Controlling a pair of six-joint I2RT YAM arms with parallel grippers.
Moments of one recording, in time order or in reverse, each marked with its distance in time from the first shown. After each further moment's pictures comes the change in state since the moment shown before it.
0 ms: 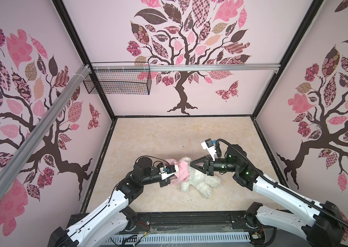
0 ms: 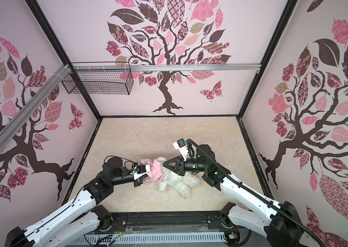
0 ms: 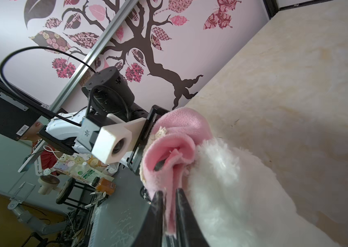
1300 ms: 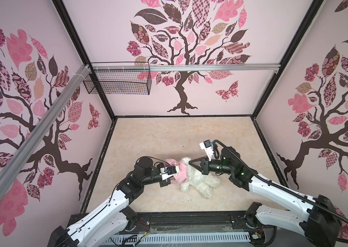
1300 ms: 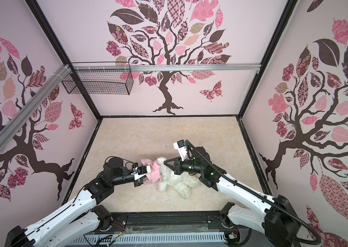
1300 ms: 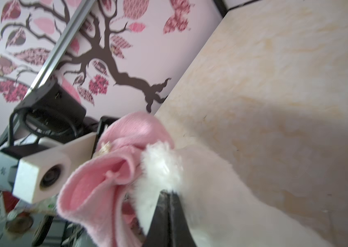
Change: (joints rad) left arm -0.009 -0.009 0.000 -0.013 -0.027 0.042; right arm -0.002 0.018 -0.045 0.006 0.241 0.054
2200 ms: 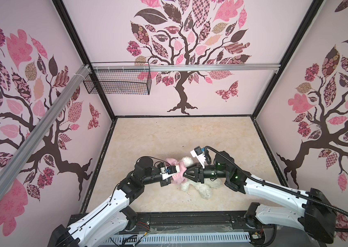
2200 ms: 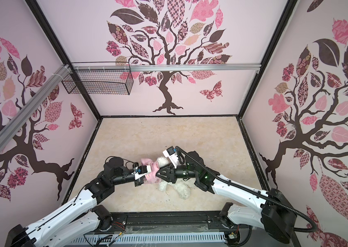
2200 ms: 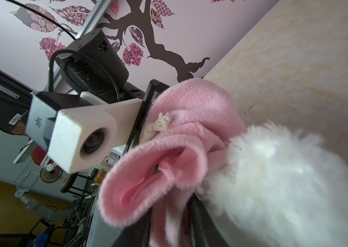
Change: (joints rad) left arm 0.000 0.030 -0.003 0.030 0.006 -0.014; right arm 0.183 0.104 0.010 0.140 -0.121 -0.035
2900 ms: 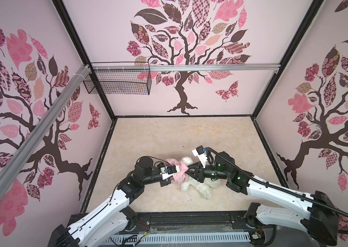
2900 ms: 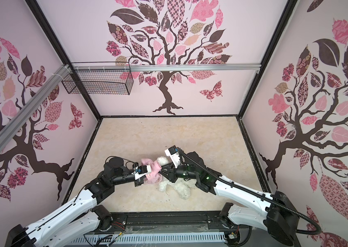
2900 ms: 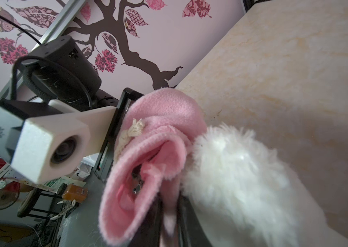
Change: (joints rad) left arm 0.000 -0.004 0.000 -0.005 -0.004 0.000; right arm 0.006 -0.055 0.010 -0.131 0.179 -0.074
